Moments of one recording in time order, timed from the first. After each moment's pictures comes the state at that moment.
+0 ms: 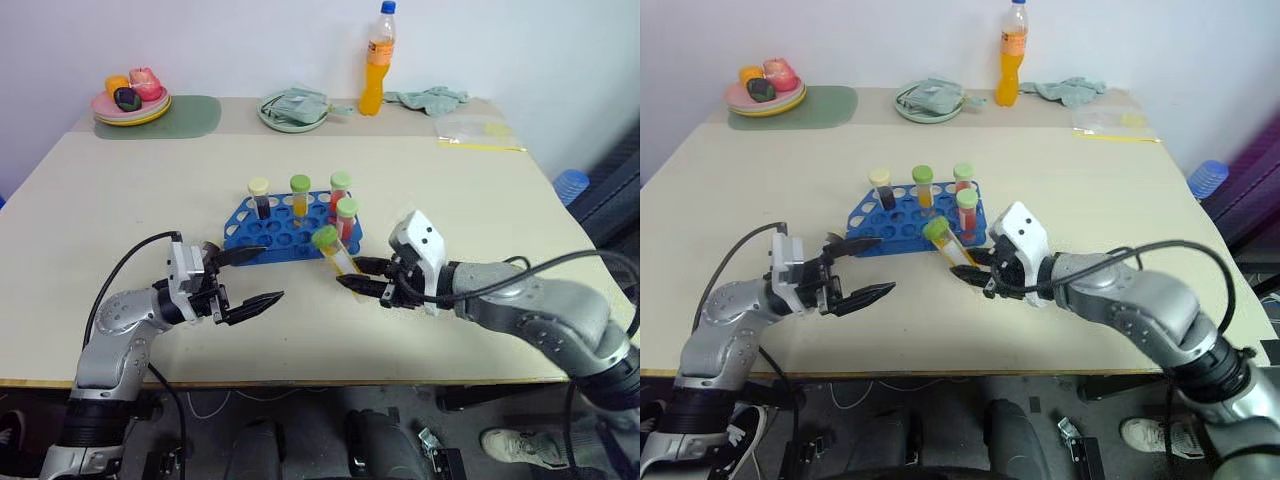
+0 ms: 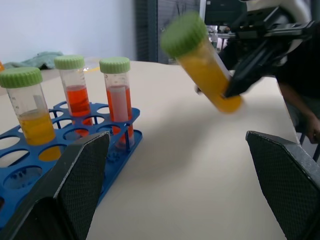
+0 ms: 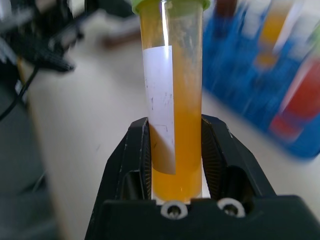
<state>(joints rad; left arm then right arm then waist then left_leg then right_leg) -0.15 0.56 0.11 -0.07 -0.56 0.07 -1.17 -0.43 -0.75 0.31 -0.46 0.80 0.59 0.36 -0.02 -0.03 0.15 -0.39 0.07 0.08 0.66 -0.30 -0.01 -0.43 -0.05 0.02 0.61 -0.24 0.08</state>
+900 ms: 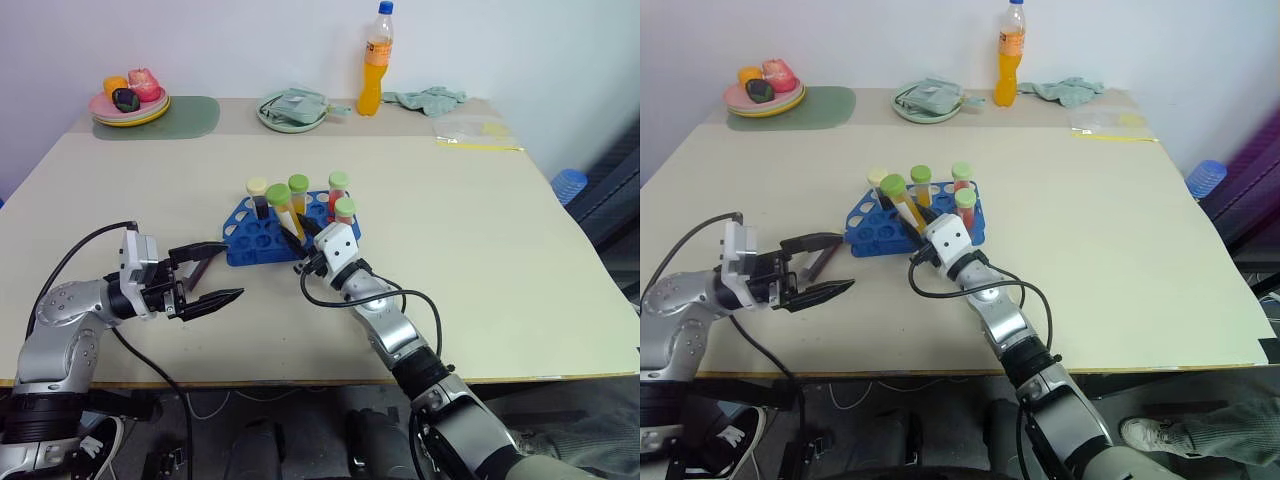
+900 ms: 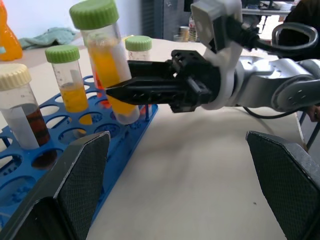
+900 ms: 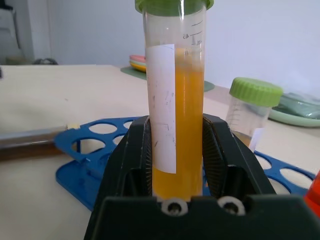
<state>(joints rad) -0.16 0.71 0.22 0.00 -0.60 0.13 -1.28 -0.55 0.02 0.33 0.47 0.00 -0.31 0.23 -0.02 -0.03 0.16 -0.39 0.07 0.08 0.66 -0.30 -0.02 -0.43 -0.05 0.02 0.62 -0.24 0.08</state>
